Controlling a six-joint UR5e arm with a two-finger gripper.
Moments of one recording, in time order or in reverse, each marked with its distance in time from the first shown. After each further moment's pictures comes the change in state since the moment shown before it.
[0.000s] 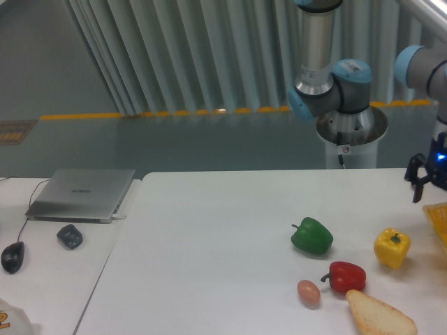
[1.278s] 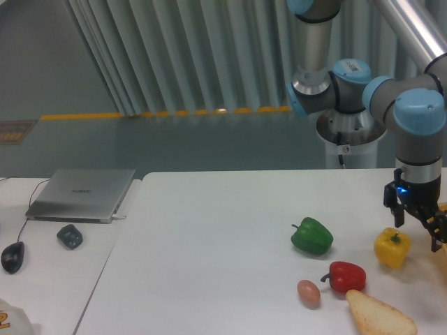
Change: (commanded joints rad) arm -0.094 -0.055 0.016 -0.032 0.235 0.274
